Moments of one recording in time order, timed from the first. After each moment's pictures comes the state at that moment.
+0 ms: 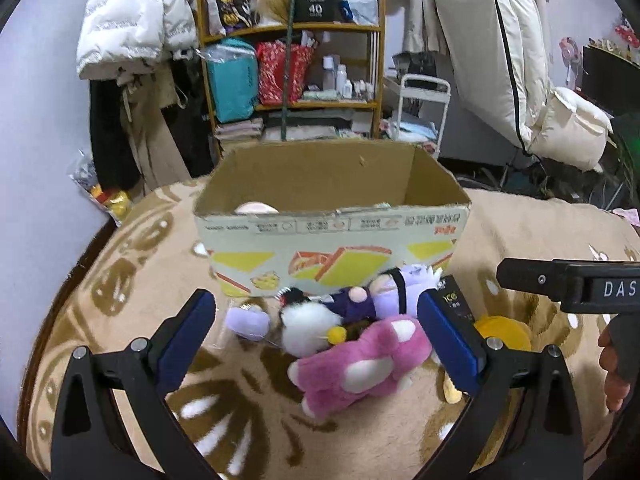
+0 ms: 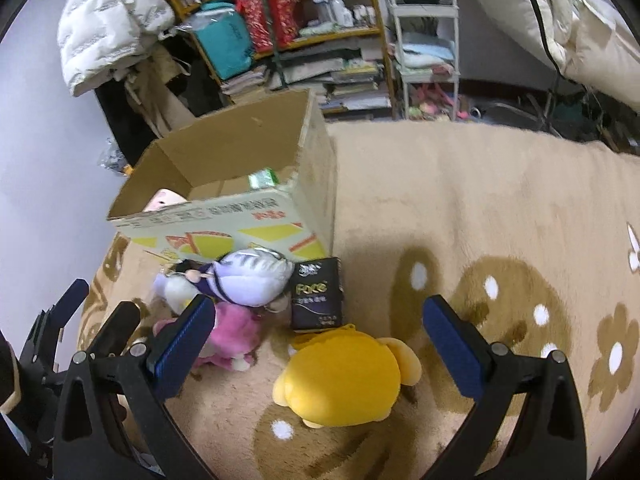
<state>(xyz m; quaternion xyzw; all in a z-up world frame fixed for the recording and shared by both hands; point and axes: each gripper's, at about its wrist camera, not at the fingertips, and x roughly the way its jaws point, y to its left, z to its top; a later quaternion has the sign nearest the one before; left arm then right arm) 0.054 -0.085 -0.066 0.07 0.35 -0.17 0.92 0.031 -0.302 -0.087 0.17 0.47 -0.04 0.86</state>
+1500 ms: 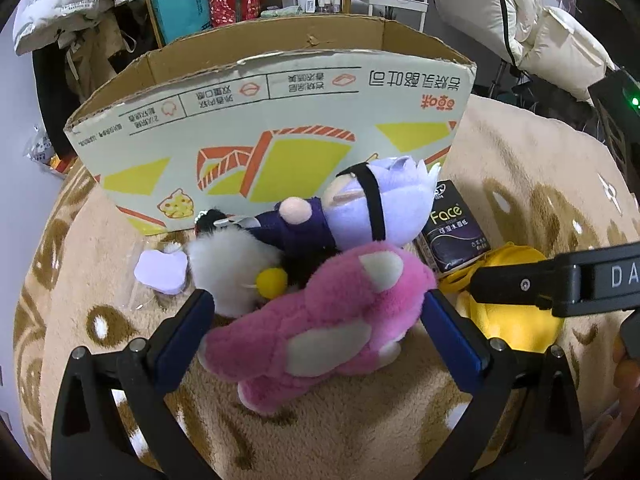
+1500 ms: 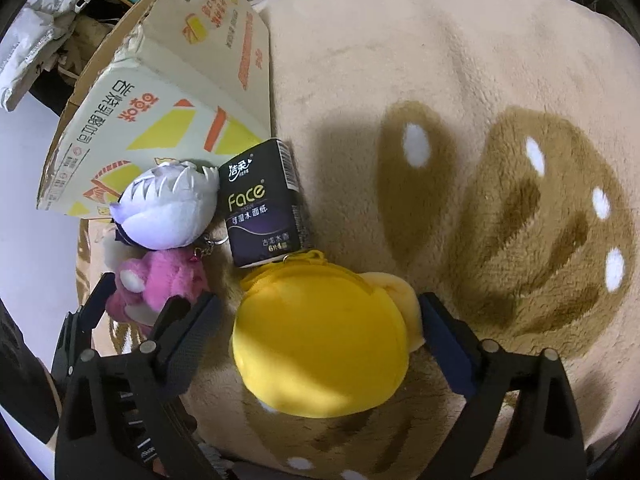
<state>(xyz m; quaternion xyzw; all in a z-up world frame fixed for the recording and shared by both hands) 0.078 -0.133 -0.144 0.12 0.46 -0.20 0.85 0.040 -0.331 -0.176 0.28 0.61 -0.05 0.74</state>
